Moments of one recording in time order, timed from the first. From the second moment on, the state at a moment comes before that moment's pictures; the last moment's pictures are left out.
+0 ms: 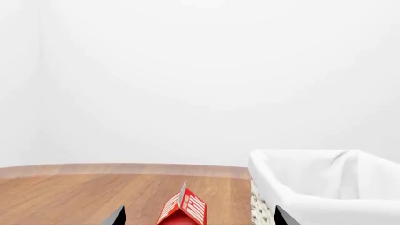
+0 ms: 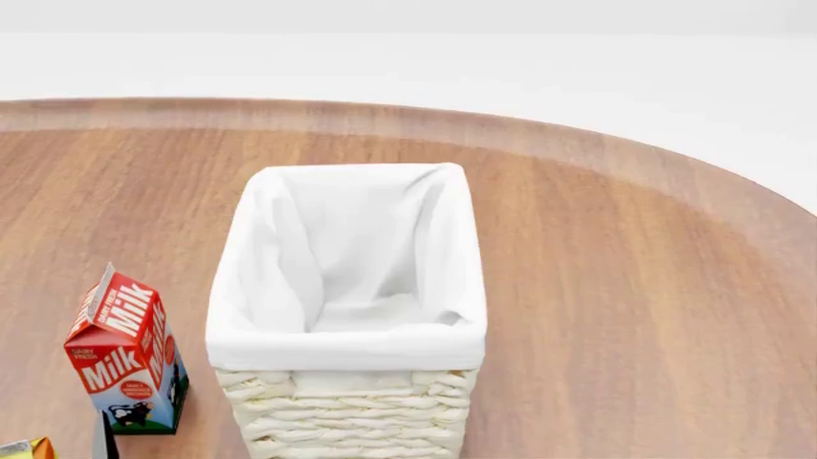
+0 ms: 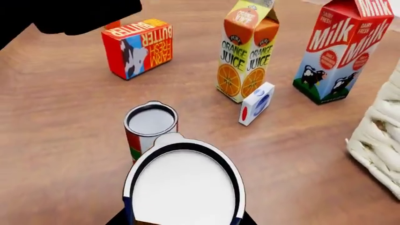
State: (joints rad) left arm 0.09 -0.33 0.27 0.11 -0.17 0.33 -0.43; right arm 0.10 0.53 -0.77 -0.11 0.23 0.09 -0.51
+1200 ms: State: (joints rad) left arm 0.09 -0.34 0.28 0.11 -0.17 0.34 -0.45; right arm 0.05 0.71 -0.52 -0.57 0.45 0.21 -0.25
